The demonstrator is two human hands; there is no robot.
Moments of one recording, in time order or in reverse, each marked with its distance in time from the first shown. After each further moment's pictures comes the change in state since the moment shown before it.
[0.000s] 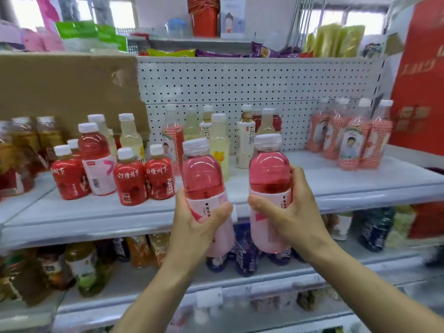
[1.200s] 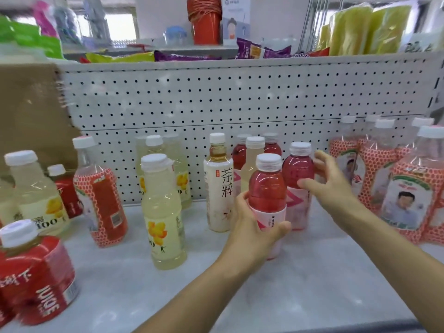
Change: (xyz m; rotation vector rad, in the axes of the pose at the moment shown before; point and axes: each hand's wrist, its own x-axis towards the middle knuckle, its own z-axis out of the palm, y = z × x) left_hand 0.244 -0.101 0.200 0.321 -0.176 -0.036; right_hand 0.312 0.178 -0.137 -0.100 0.082 0.125
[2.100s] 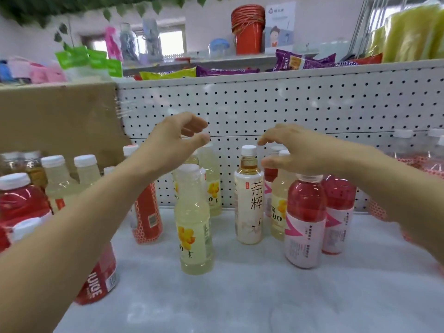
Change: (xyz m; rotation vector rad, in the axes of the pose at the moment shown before) left_hand 0.047 0.108 -0.188 0.657 0.271 0.176; right_hand 0.042 -0.139 0.052 -0.892 -0.553 -0.525
